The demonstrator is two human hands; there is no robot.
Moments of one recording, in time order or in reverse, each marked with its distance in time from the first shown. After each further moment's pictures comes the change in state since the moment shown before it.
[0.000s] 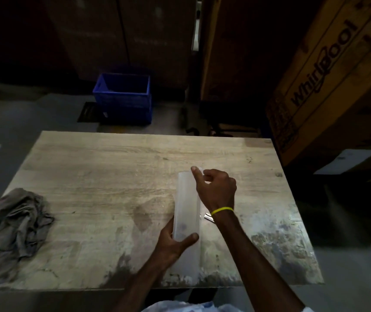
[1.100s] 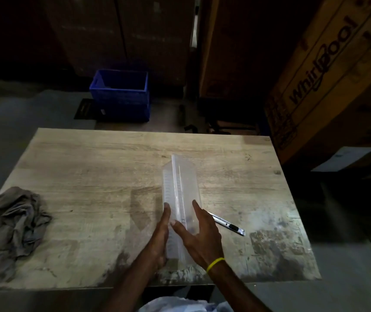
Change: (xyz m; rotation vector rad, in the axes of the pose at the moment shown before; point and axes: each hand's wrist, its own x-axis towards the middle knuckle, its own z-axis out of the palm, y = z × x) left_hand 0.019 0.005 -0.009 -0.596 -0.111 -0.412; right_hand -0.110 0.040 0.001 0.079 -0.525 0.204
